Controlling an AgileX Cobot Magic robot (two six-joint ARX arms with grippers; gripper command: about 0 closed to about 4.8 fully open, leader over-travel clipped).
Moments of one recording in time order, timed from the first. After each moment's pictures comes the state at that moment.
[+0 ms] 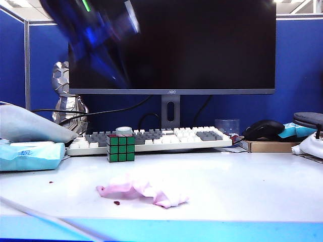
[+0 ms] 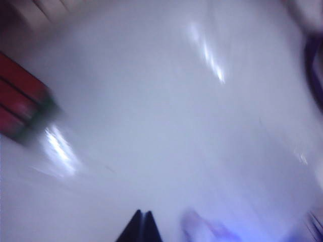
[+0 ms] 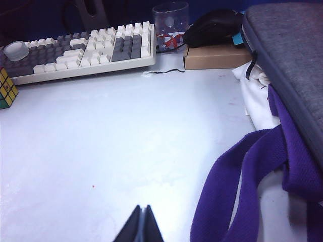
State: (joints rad) left arm -0.45 1.59 1.41 -0.67 0.32 -0.02; right arm -0.12 0.00 0.02 -0.20 -0.29 0.09
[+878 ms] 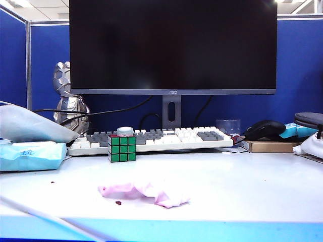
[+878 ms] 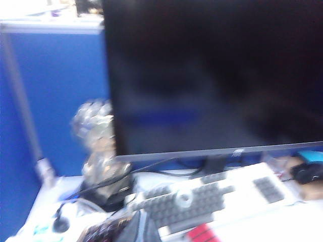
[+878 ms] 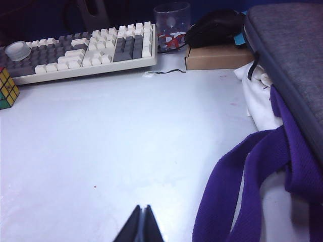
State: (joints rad) left arm -0.26 0.76 1.17 -0.42 -0.05 0.00; right arm -0.12 0.00 0.02 -0.20 -0.29 0.09
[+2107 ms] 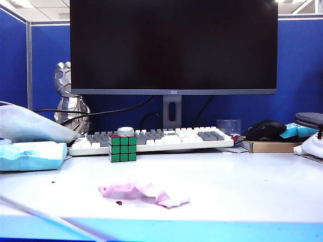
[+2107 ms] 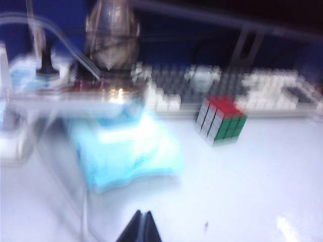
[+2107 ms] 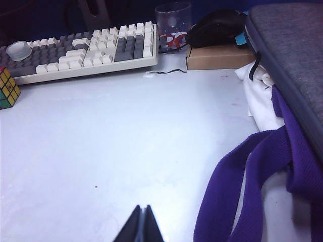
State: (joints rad) left arm -0.21 0.04 0.00 -0.05 -0.04 -0.15; right arm -0.12 0.00 0.02 -0.20 -0.29 0.09
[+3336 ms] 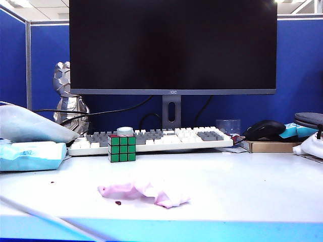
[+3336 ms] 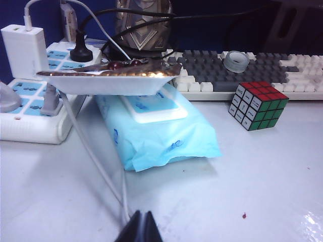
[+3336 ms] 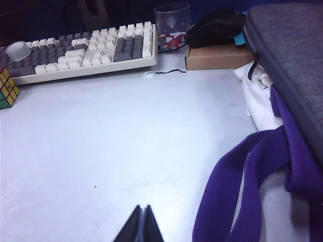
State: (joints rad) left arm -0.09 0.00 0.01 -0.16 -0.01 -0.11; right arm -0.12 0.00 0.02 -0.20 -0.29 0.09
